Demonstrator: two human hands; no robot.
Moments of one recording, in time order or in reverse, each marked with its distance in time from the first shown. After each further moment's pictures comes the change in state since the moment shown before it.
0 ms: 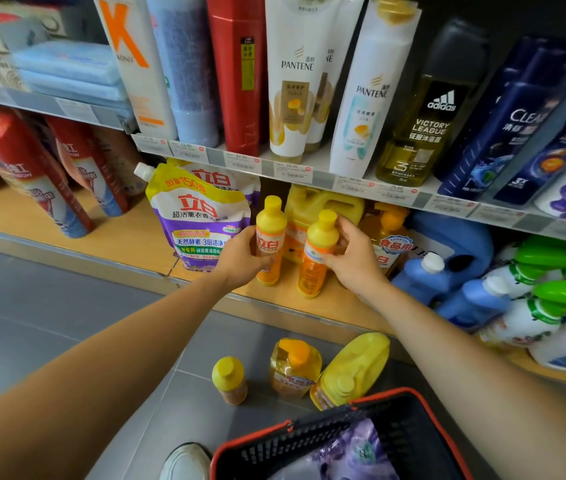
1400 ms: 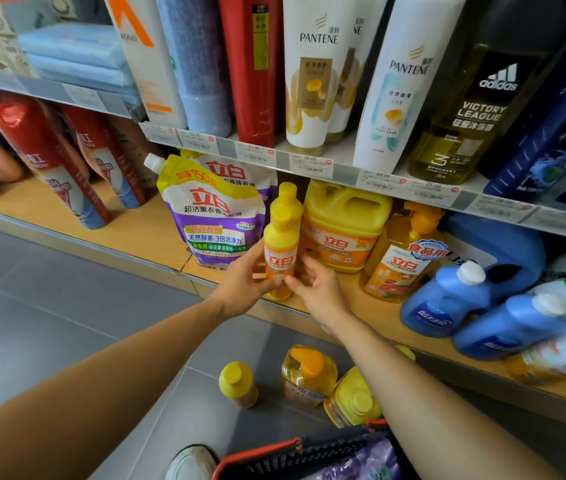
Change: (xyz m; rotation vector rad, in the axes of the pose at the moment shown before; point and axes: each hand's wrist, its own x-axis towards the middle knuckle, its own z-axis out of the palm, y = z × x) left_hand -0.031 -0.029 0.003 -0.125 -0.083 0.126; right_hand -0.002 0.056 0.102 0.271 -0.148 0.114
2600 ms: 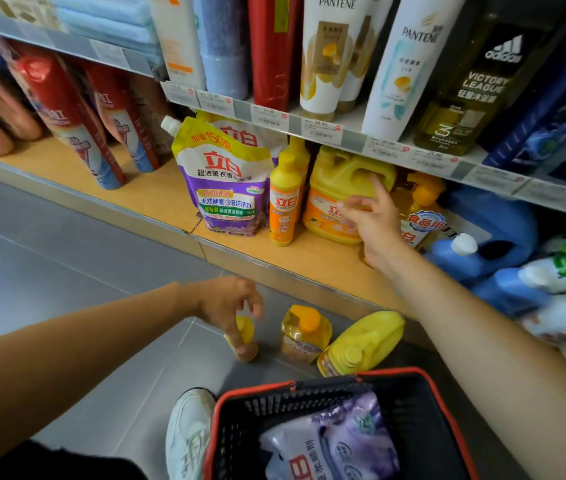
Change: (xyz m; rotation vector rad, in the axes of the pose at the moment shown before) left_hand -0.073 -0.002 -0.020 0.711 -0.746 -0.080; right_hand 0.006 -0.067 -0.078 0.165 0.219 0.057
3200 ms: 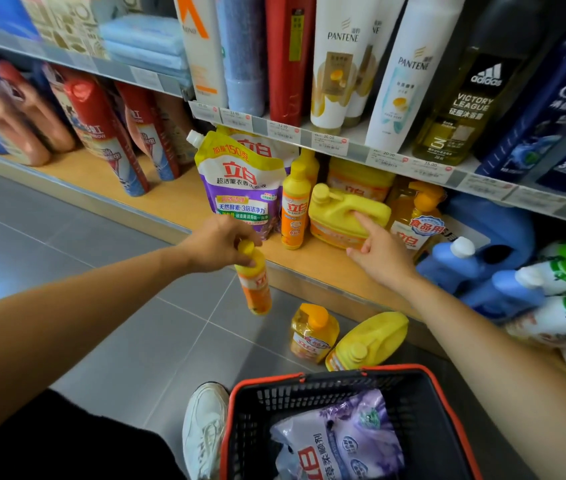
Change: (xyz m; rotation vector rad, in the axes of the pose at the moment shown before) left_hand -0.050 0.005 -0.070 -0.108 0.592 -0.089; right_hand -0.036 0.011 -0.030 -0.949 -0.193 -0.239
